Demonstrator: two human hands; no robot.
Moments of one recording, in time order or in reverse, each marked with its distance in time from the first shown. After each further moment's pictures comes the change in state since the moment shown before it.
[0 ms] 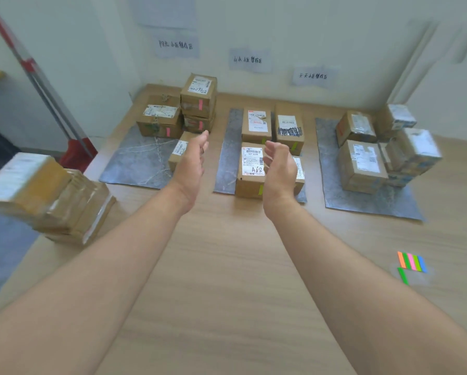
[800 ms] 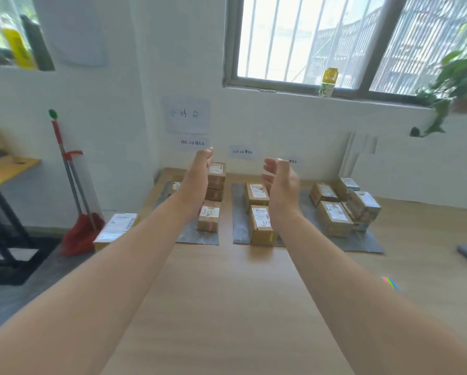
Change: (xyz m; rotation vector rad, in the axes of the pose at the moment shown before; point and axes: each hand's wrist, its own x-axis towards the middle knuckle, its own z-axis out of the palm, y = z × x) left_hand -0.157 0.165 -0.148 0.021 -0.150 0.258; right_hand -0.224 -0.137 0.093 0.041 0.007 -0.339
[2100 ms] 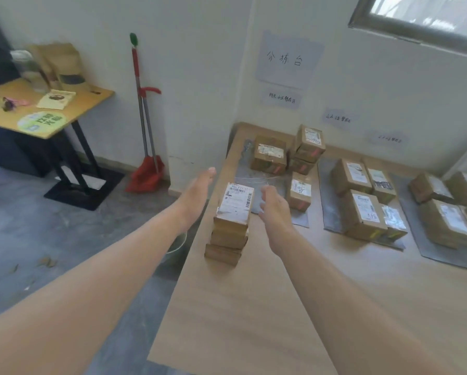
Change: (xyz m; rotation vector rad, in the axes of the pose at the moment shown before) left_hand 0.029 -0.119 -0.345 0.128 0.151 -0.382; right_hand -0.086 0.171 0.304 -0.306 -0.252 0.541
